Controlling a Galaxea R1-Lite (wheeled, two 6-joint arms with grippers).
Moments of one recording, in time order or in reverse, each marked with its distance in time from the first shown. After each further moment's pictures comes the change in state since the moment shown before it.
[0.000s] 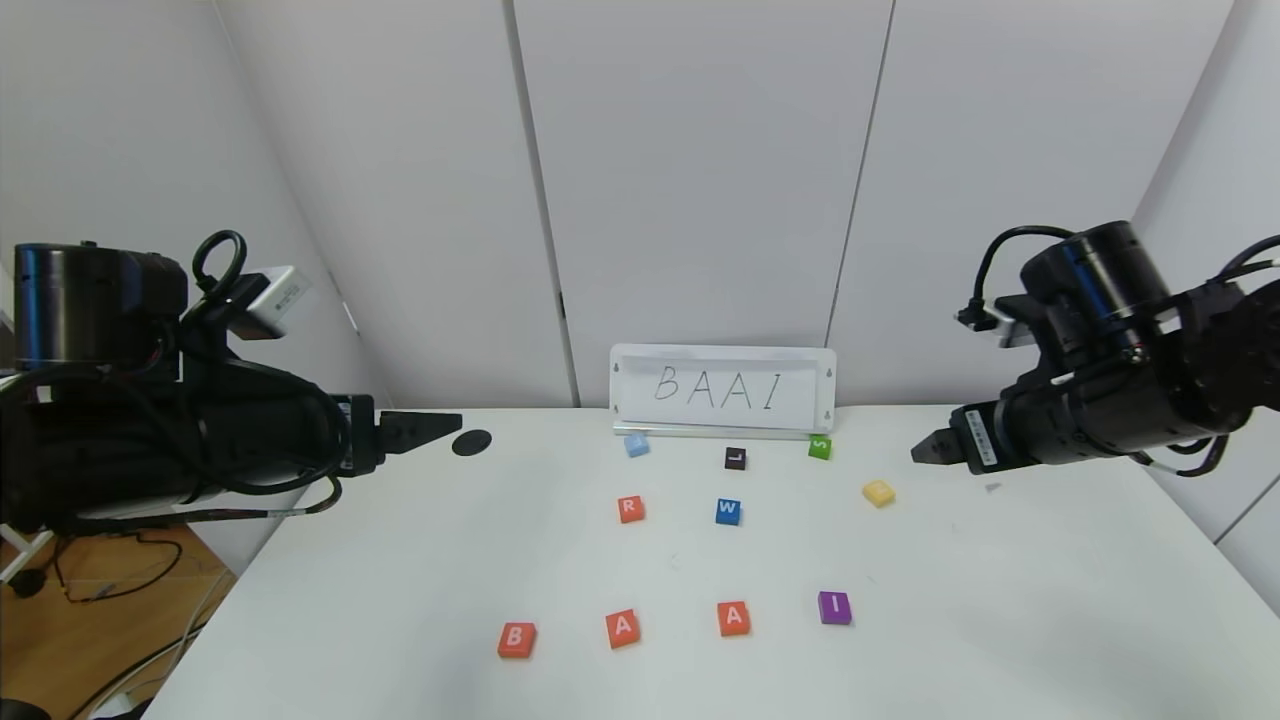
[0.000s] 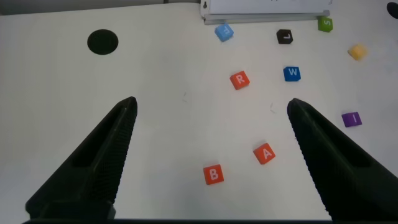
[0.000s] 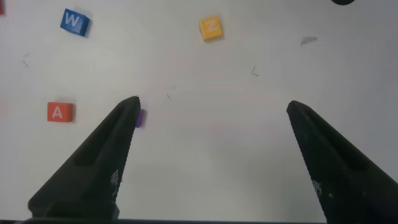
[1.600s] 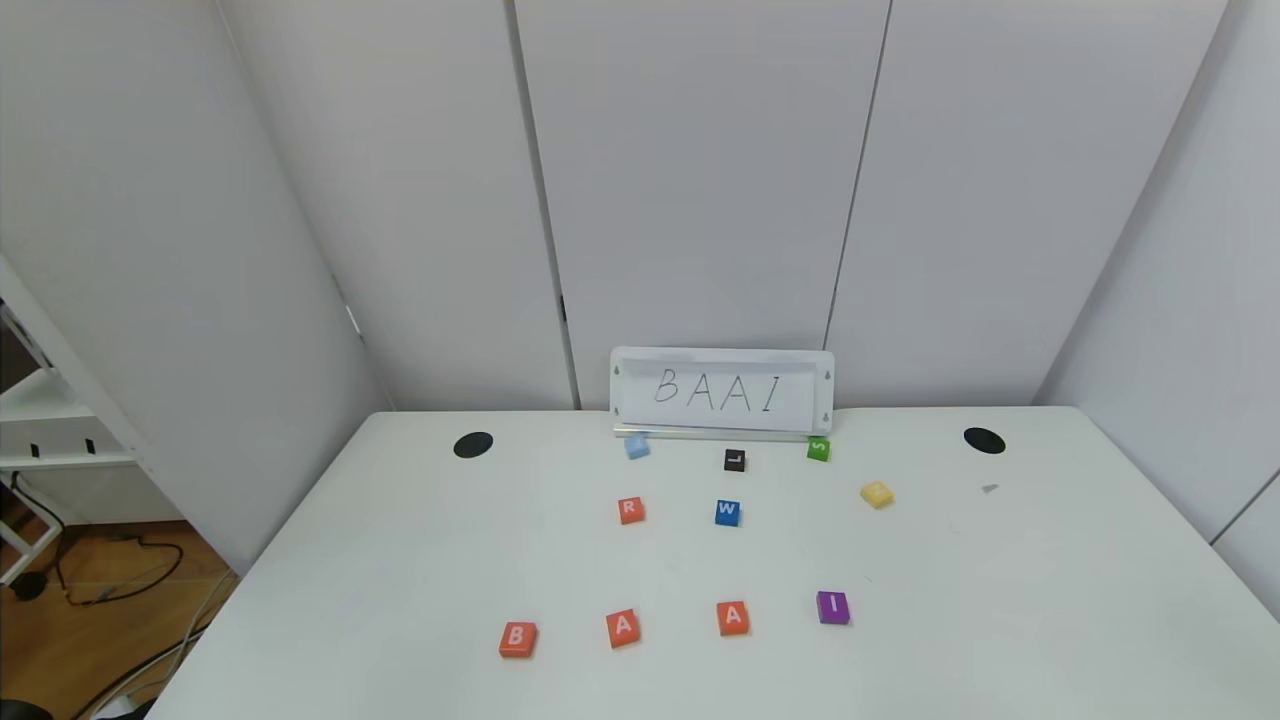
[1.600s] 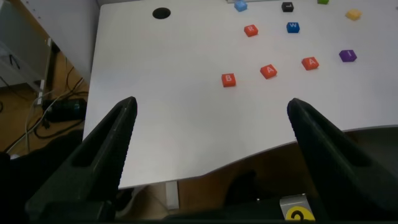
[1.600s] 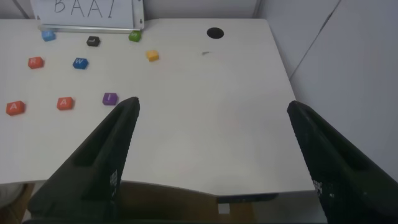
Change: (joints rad) left arm 0.154 -1.189 0.203 0.793 0.051 0.118; right arm -0.272 -1.333 0.514 0.222 0.050 -0.067
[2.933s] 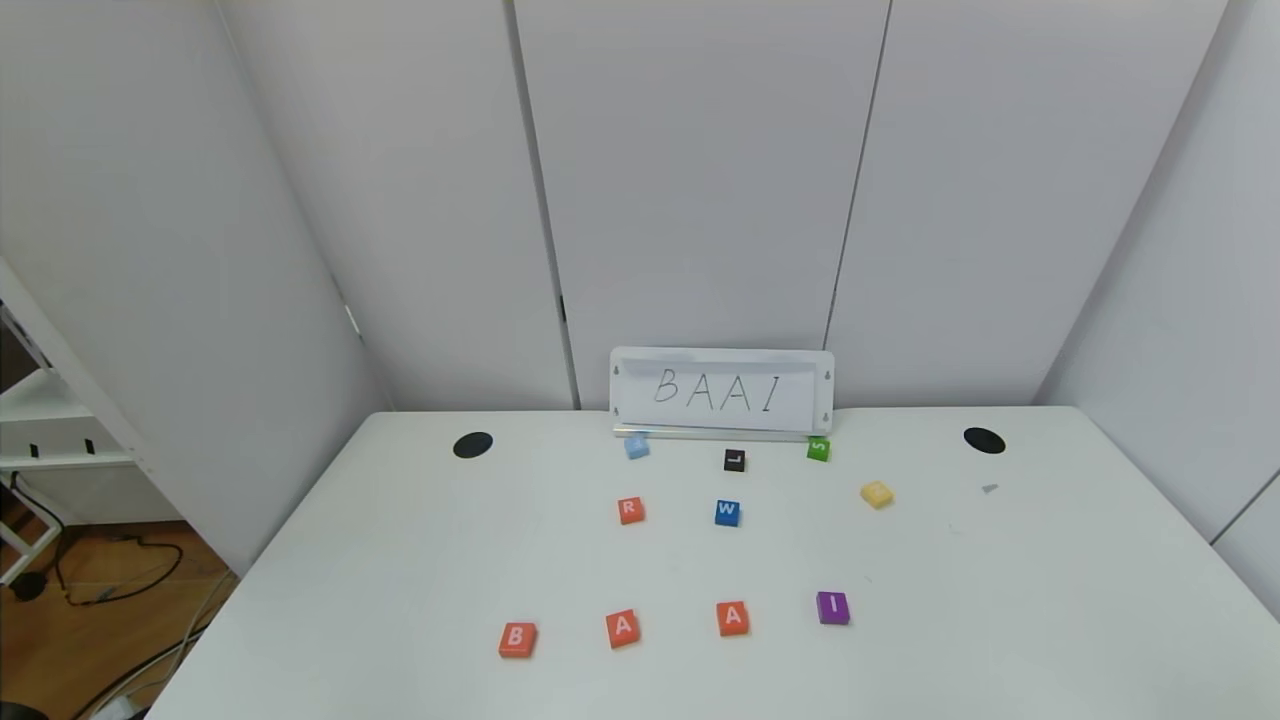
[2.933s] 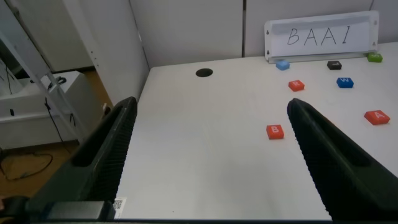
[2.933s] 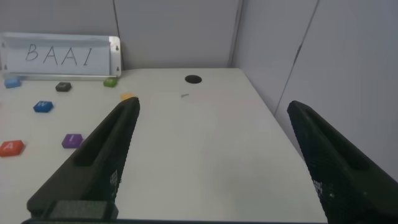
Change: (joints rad) left arm -0.054 -0.315 0.611 -0.690 0.181 0.044; right arm -0.013 -0.424 0.714 -0.653 -0.075 -0.075
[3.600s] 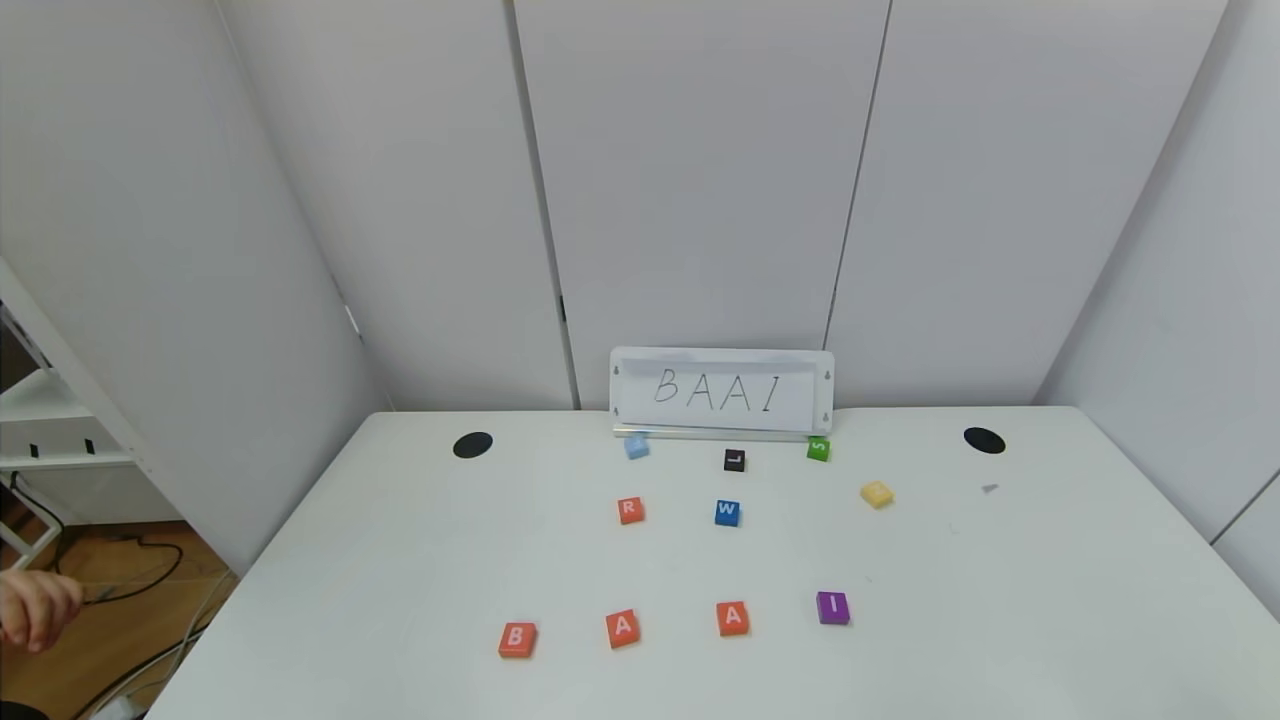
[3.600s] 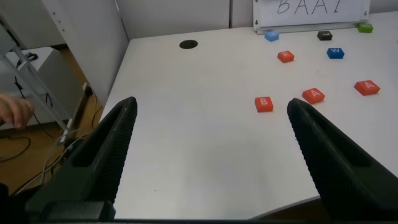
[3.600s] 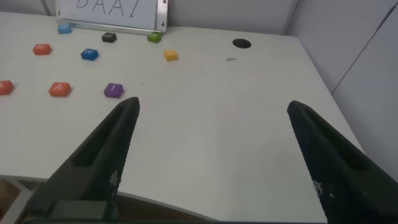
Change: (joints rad) left arm 0.000 0.000 0.084 0.035 -0.049 -0.034; right arm 0.001 0.000 0.087 0.057 0.197 0.020
